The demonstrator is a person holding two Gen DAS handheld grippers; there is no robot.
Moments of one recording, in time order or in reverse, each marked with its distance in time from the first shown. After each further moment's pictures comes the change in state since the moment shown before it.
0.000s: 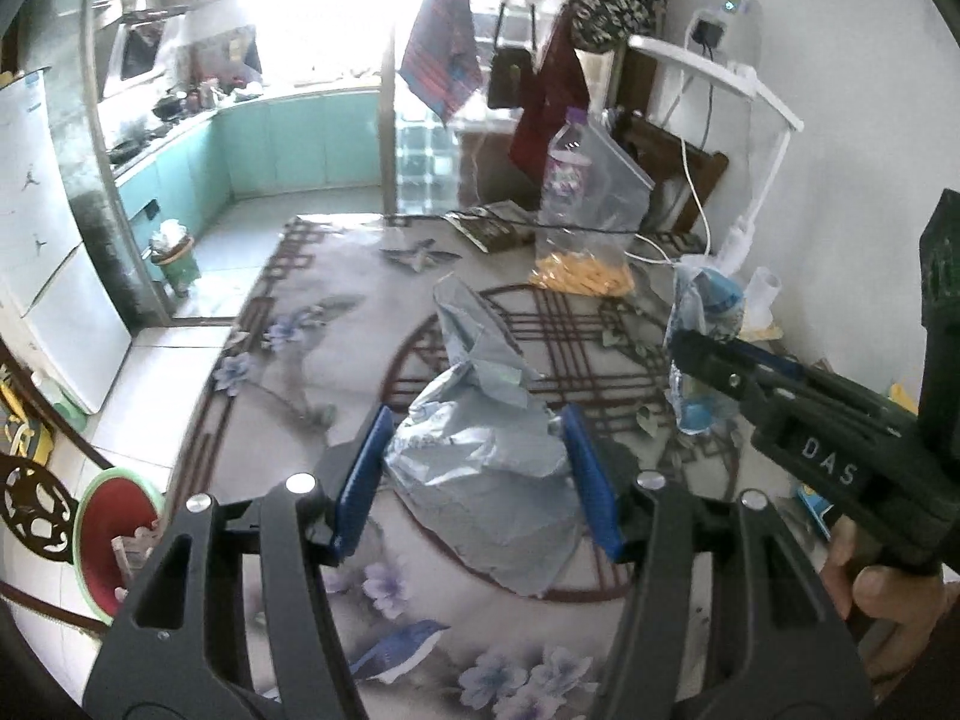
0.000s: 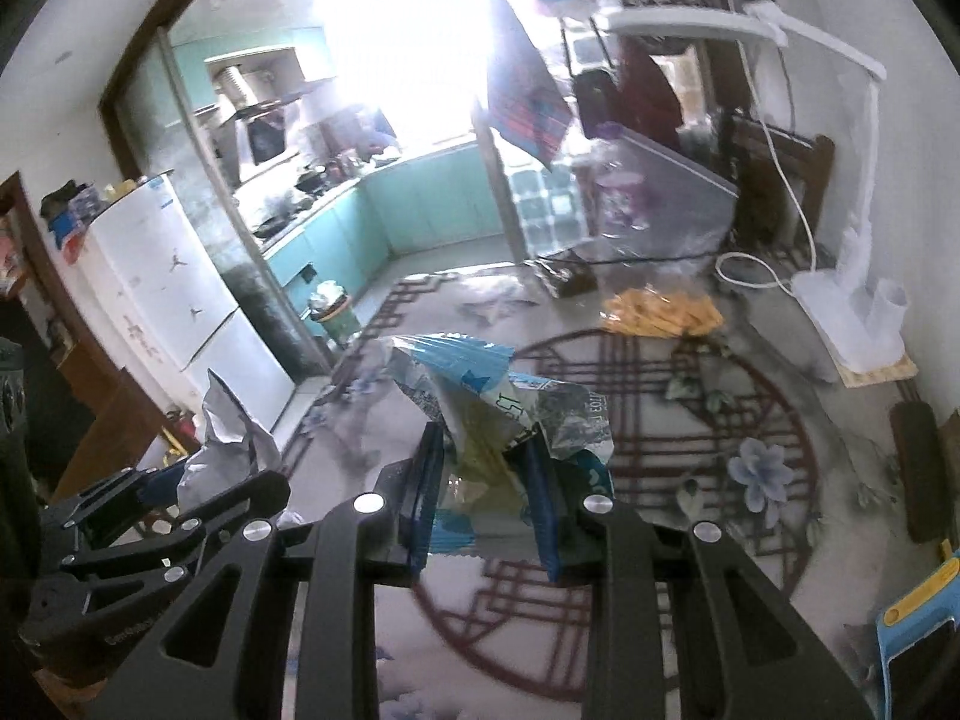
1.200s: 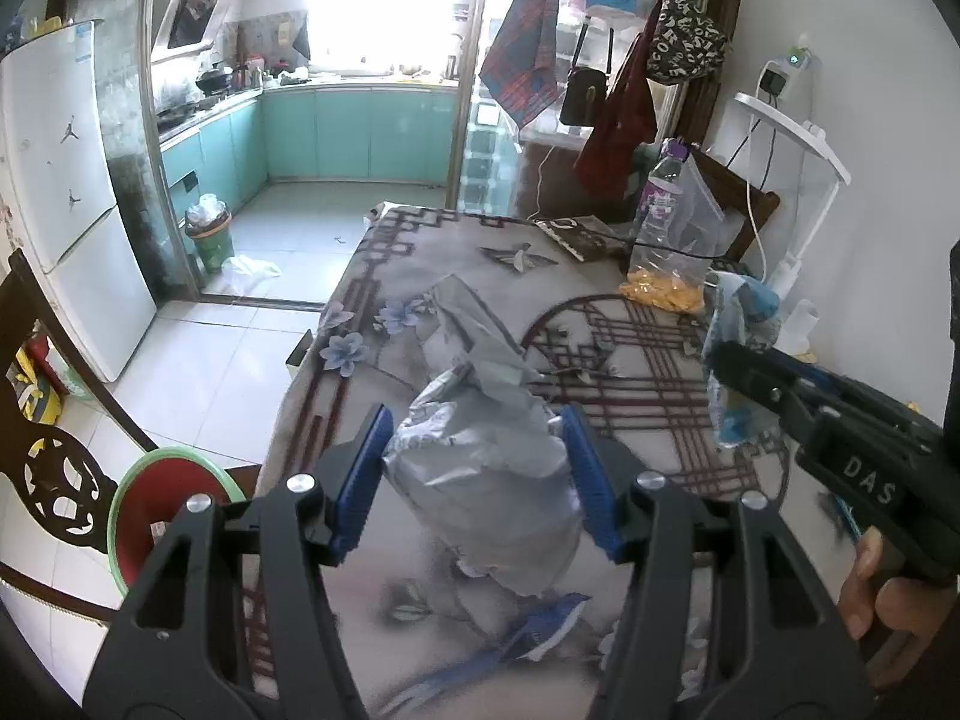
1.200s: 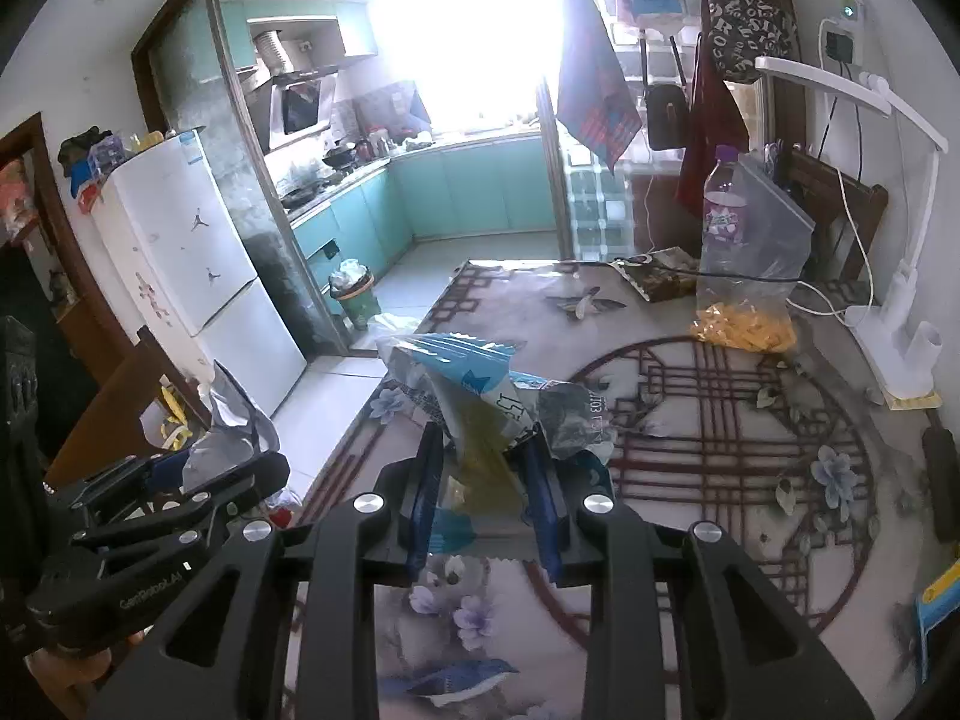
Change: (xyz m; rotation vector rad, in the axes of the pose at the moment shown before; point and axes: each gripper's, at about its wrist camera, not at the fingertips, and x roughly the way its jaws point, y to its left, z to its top) left arm -0.022 0.140 -0.018 -0.081 -0.013 0.010; right arm 0.038 0.126 -0.013 -0.080 0.017 -0.024
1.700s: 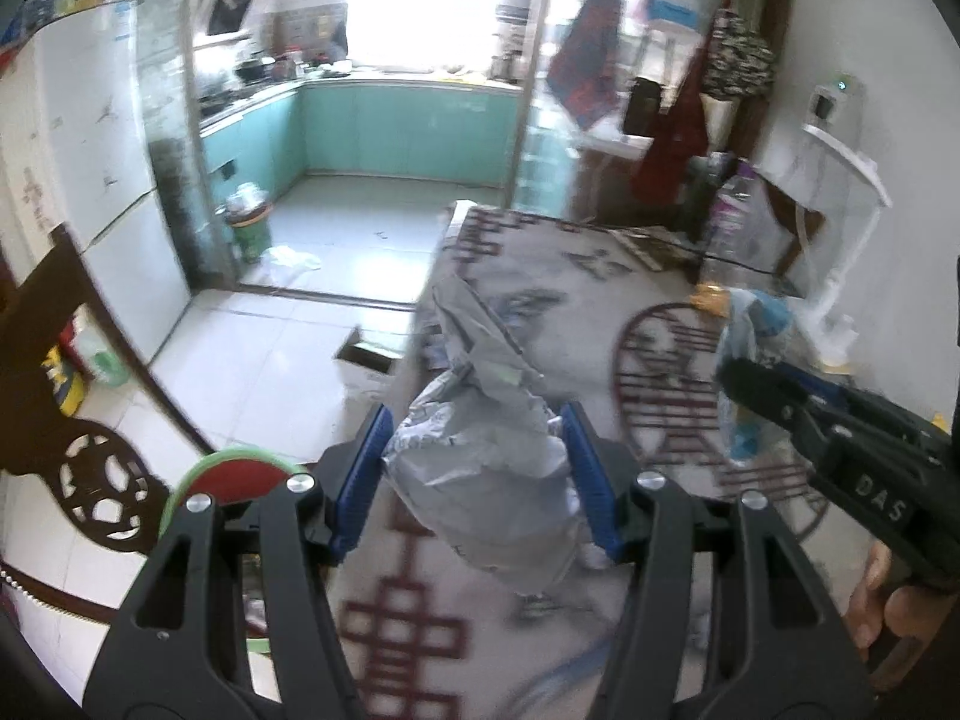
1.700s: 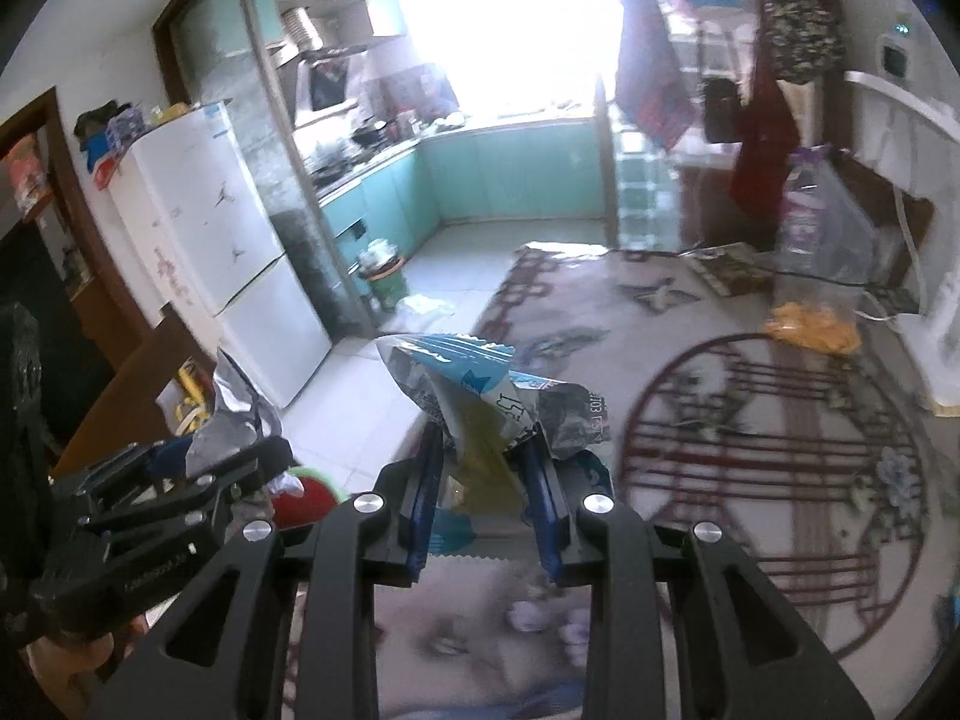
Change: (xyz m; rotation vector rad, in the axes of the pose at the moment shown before) left arm -0.009 0.108 -0.003 -0.054 0.002 0.084; right arm 0.053 0.099 -0.004 -0.052 0.065 0.074
